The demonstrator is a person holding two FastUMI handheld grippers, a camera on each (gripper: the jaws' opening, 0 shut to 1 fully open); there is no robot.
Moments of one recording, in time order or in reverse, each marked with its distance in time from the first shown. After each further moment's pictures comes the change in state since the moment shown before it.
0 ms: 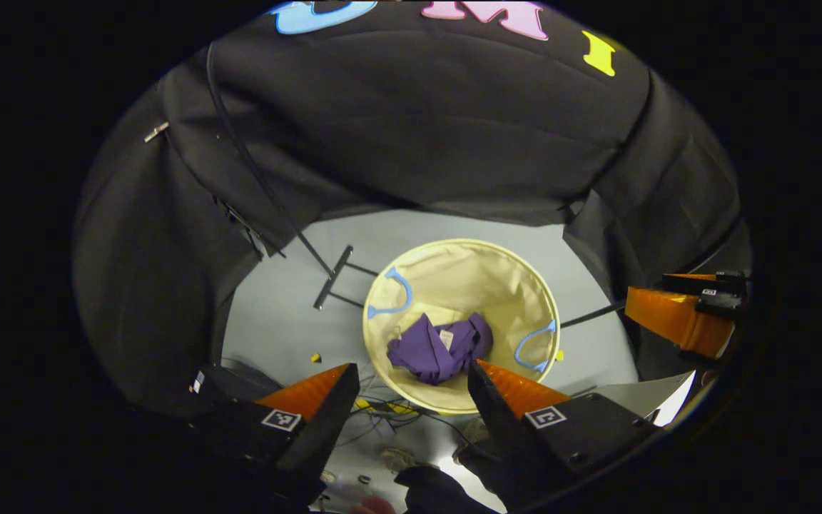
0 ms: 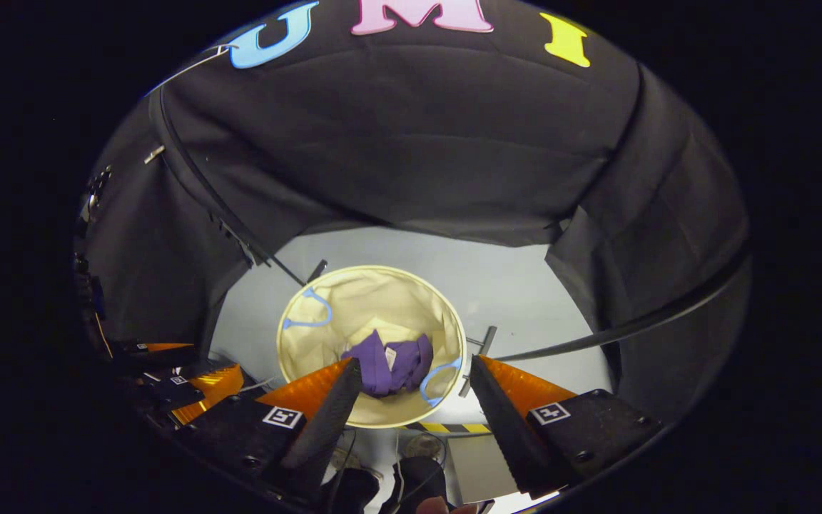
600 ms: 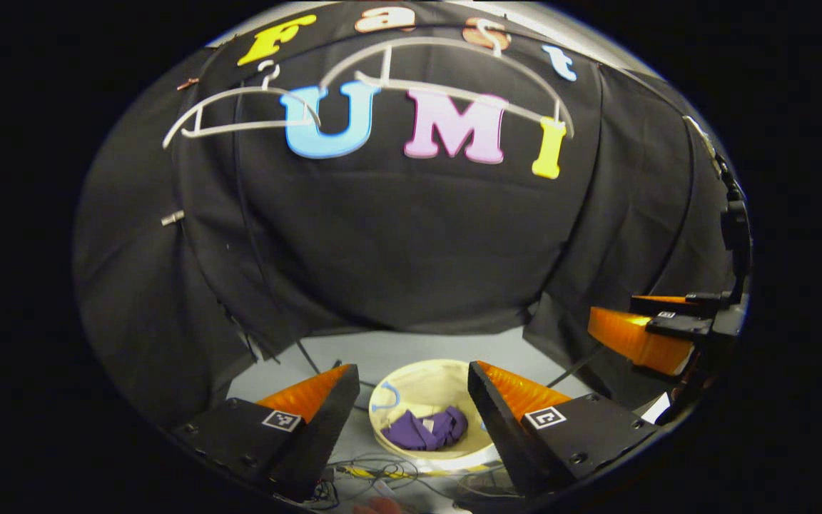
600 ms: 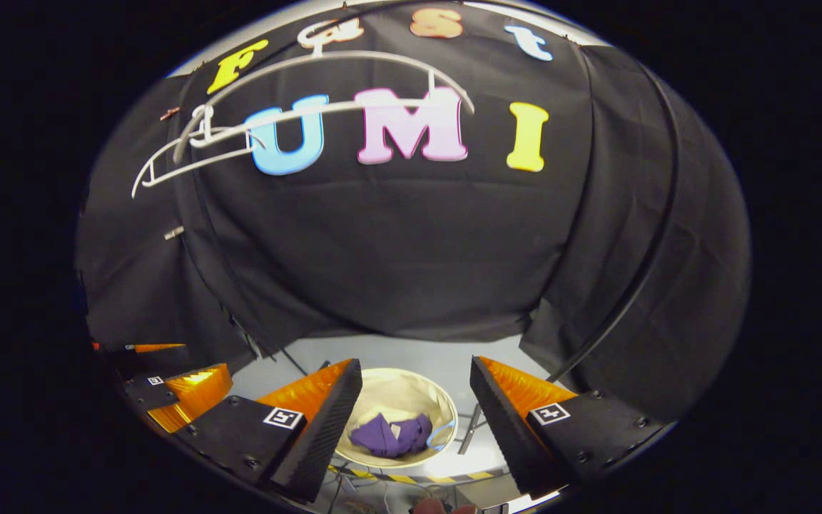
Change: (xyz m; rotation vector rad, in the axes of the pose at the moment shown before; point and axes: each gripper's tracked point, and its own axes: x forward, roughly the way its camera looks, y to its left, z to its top) left arm -0.226 0.015 0.126 0.043 -0.532 -0.113; right arm -0.211 0.040 0.114 0.040 -0.485 -0.066
